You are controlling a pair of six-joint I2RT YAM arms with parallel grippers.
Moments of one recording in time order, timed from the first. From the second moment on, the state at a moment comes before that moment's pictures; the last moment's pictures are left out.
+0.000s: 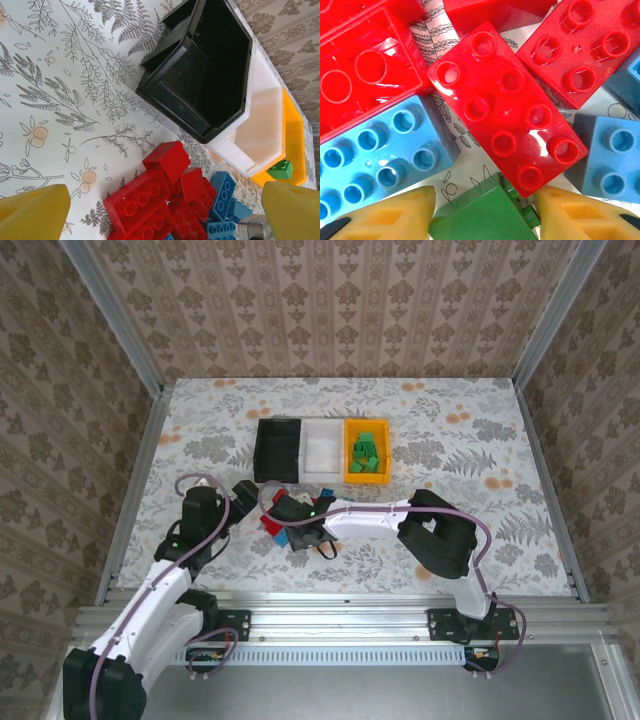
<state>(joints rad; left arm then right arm) -0.31 0.75 0.39 -0.23 0.07 -0.92 1.05 2.03 1.38 -0.59 0.22 0.68</state>
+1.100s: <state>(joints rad) -0.39 0.97 0.47 -0.13 0.14 -0.93 0.90 1.76 1.32 -0.67 0.31 0.58</state>
